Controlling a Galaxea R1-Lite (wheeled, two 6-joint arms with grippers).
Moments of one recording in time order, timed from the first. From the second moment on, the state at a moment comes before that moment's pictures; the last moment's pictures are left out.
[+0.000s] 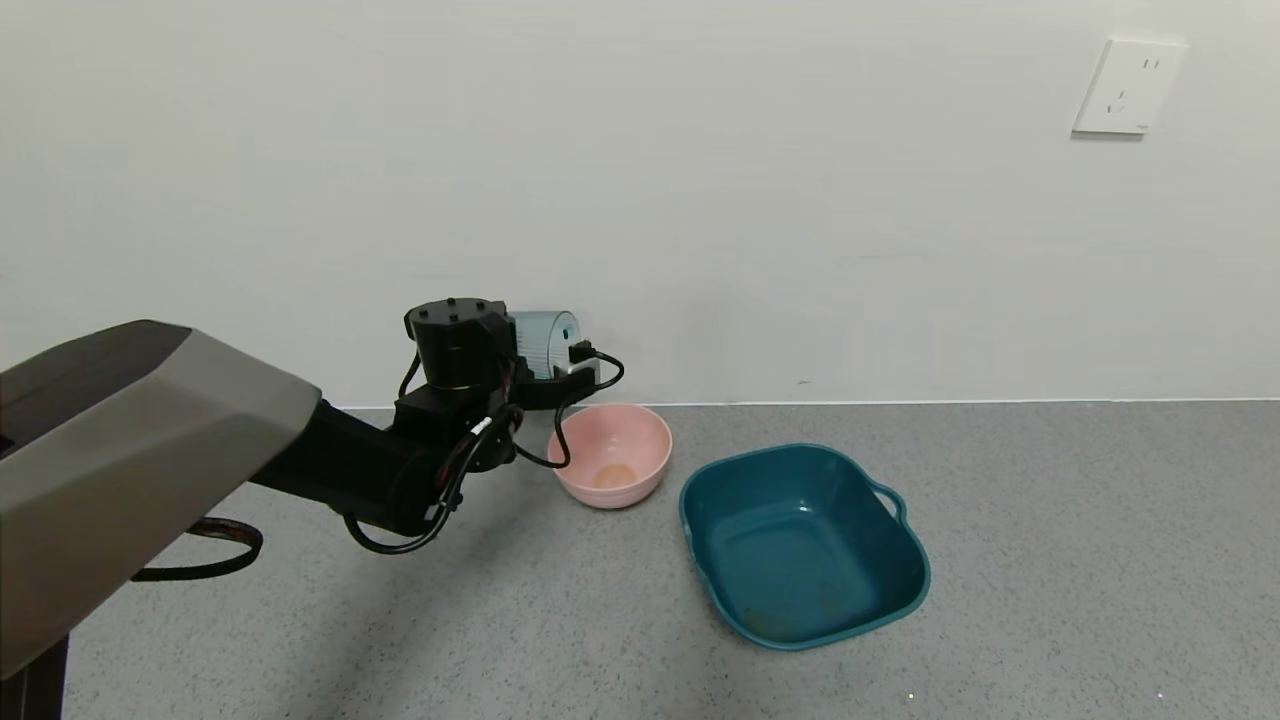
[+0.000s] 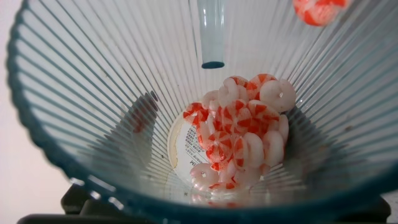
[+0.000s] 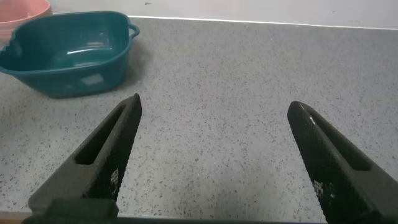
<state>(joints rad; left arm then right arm) -0.35 2.17 -1.18 -0.96 0.55 1.64 0.00 0.00 0.00 0.00 0.01 0.00</state>
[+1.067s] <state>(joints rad) -0.40 2.19 -1.15 -1.01 0.52 2.03 0.00 0.00 0.00 0.00 0.01 0.00</state>
